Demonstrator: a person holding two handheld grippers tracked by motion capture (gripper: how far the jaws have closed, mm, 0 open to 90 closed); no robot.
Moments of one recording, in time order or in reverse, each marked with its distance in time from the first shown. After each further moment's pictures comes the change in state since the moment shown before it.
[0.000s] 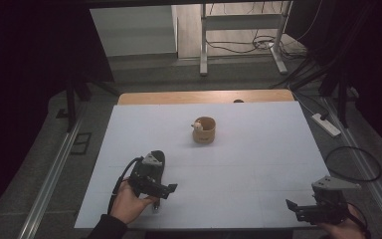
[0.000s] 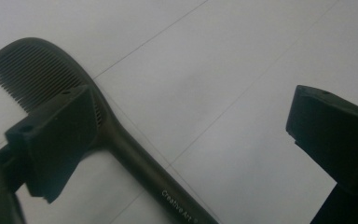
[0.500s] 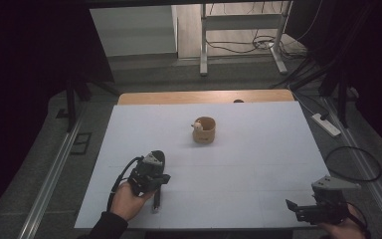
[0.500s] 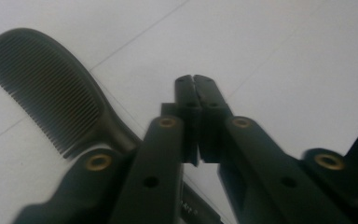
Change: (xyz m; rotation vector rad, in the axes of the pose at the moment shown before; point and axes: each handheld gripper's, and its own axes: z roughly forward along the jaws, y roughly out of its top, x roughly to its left) left arm 0.002 0.000 -0.001 0.044 -0.021 0.002; right arm 0.000 0.000 0.000 0.002 0.003 -0.002
